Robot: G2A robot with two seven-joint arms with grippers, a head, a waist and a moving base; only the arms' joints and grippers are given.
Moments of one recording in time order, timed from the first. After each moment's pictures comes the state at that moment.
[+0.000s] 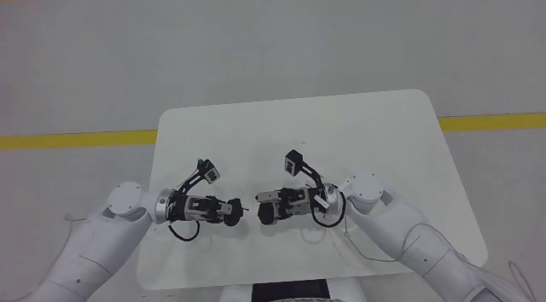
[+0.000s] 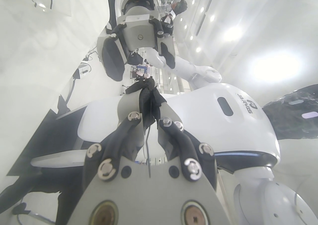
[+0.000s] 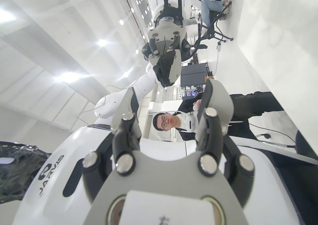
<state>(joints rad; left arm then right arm) 1.36 -0.81 -1.05 -1.46 -0.82 -0.29 -1.39 -1.23 -1.17 0.82 -1.41 0.60 -0.11 1.07</state>
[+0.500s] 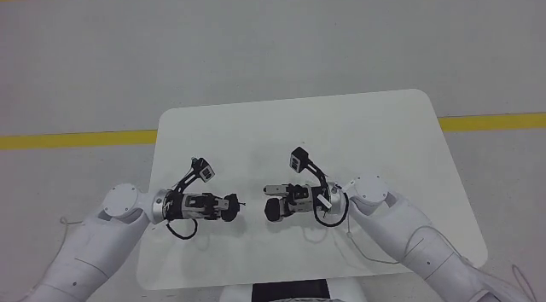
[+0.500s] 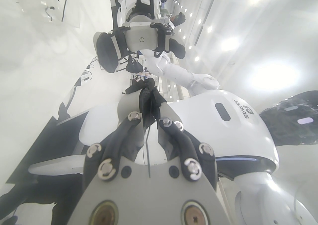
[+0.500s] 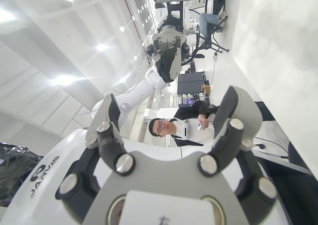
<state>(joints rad) 1.38 -0.80 -1.07 -1.46 -0.82 -0.29 -1.35 -1.24 -1.16 0.83 -1.42 0.59 -0.13 1.04</state>
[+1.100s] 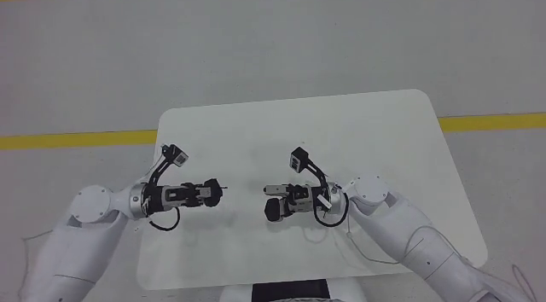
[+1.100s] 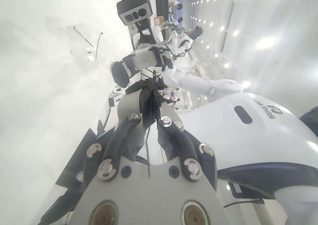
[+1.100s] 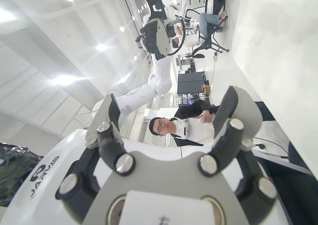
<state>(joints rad) 1.55 -0.87 -1.45 -1.57 -0.63 -0.34 -1.37 -1.24 -1.16 0.83 -1.42 0.59 -0.13 1.04</state>
